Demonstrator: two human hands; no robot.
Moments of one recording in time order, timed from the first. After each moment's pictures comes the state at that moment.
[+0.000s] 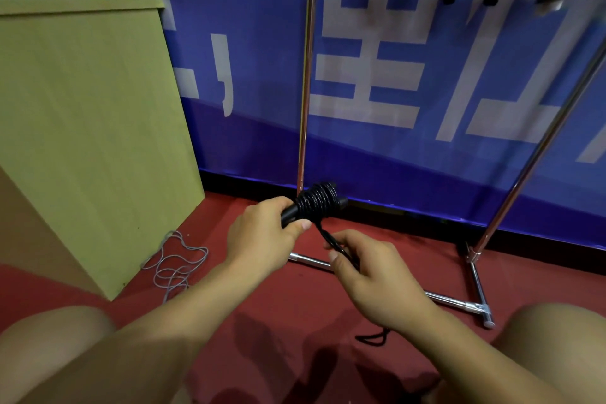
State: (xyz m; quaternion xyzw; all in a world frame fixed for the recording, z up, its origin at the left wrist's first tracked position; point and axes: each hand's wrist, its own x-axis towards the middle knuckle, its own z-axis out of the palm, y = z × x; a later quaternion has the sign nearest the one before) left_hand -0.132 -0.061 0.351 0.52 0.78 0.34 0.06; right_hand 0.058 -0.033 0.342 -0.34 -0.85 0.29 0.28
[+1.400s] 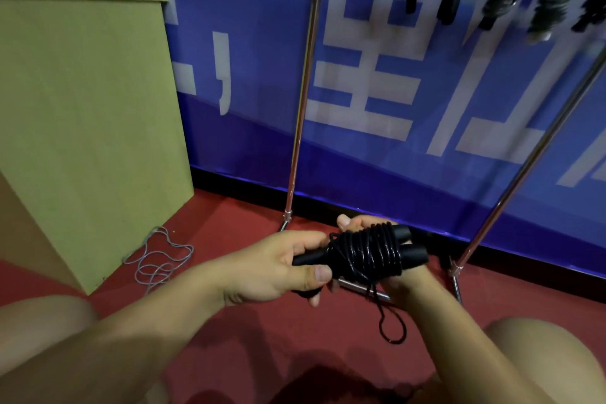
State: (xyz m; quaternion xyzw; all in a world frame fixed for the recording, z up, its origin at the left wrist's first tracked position) left_hand -0.116 -0.090 0.369 0.64 0.39 0.37 0.55; right_hand 0.067 -0.003 0.369 -0.32 -0.67 0.57 0.34
